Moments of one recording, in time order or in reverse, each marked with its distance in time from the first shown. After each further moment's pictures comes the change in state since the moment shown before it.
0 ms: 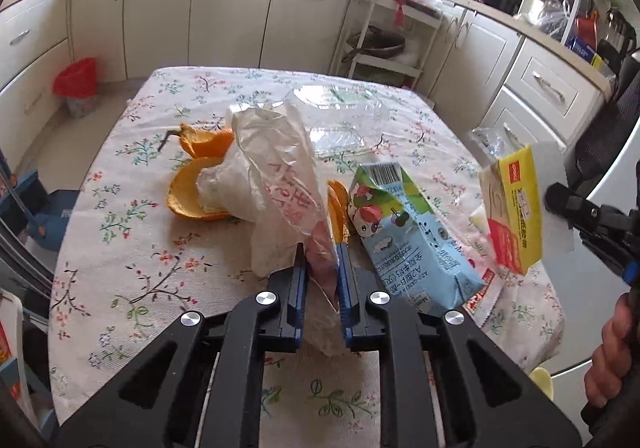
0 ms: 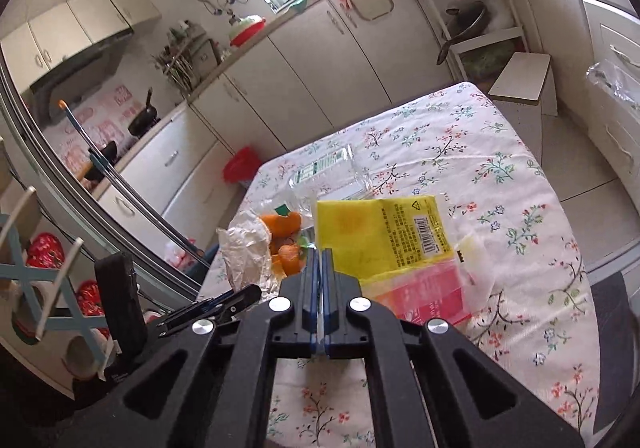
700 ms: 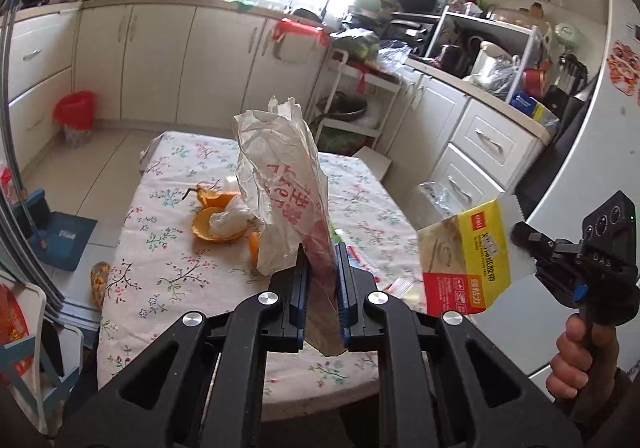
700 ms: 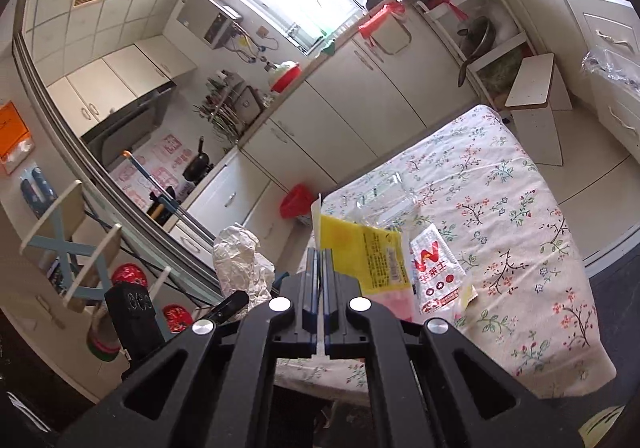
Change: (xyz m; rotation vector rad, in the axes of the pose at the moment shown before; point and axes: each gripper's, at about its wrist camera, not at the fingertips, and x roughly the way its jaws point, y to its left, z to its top) left arm -0.158 -0.022 -0.014 -0.001 -0.206 -0.116; right arm -0.106 0.023 -0.020 0.094 -0.125 0.191
